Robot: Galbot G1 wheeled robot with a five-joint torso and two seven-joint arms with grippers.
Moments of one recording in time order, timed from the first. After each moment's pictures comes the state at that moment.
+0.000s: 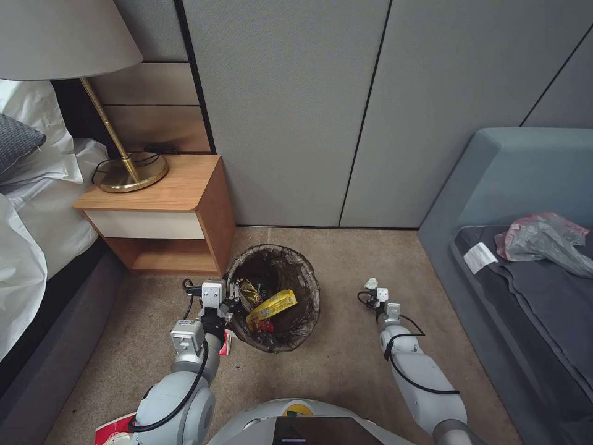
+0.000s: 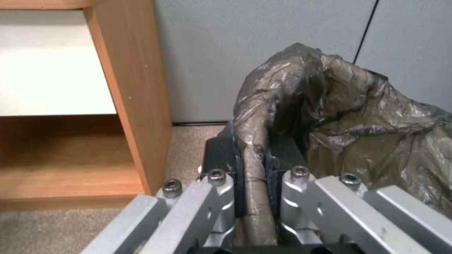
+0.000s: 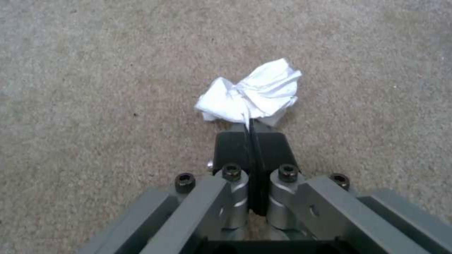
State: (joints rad) left arm 1.73 -1.50 -0.41 -2.37 -0.06 0.36 -0.06; right arm -0.97 1.34 0.44 0.89 0.24 0.07 0.03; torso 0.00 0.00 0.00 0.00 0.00
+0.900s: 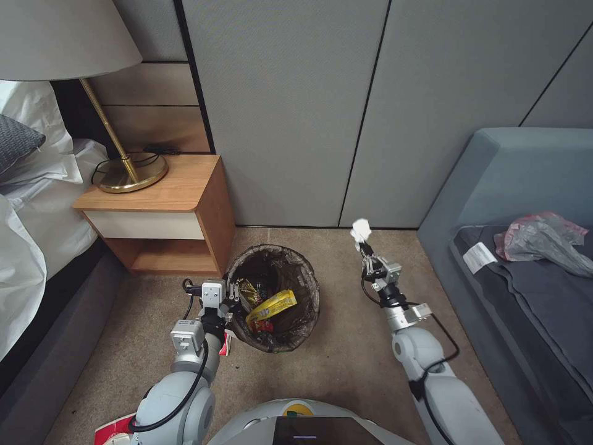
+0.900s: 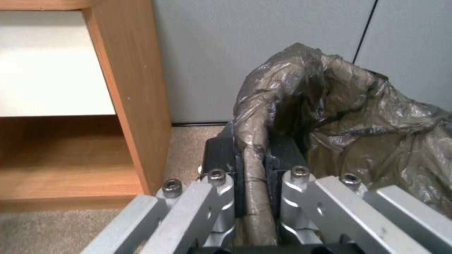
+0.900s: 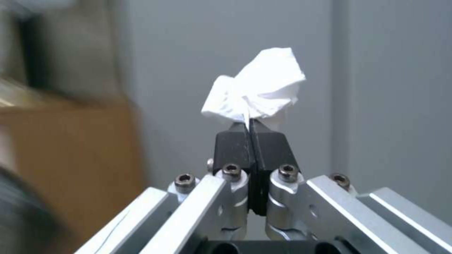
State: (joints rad) left arm 1.72 -1.50 -0.41 -2.37 -0.06 0.36 -0.06; right arm -1.21 1.30 0.48 1.43 0.33 0.37 -0.18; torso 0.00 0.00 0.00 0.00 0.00
